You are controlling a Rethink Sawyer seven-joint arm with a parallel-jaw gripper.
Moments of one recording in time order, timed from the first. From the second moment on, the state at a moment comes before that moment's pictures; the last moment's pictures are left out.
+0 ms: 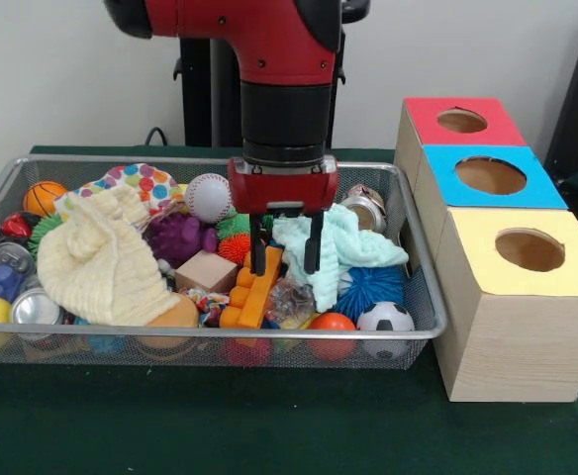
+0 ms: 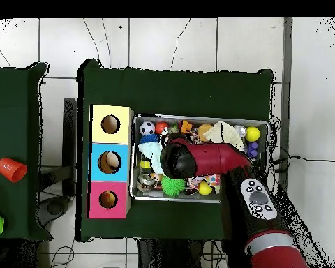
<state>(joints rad) -0.43 -0.57 0.23 1.64 -0.45 0.25 1.70</state>
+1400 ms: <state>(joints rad) -0.54 -0.47 0.30 1.59 -0.47 0.35 1.70</state>
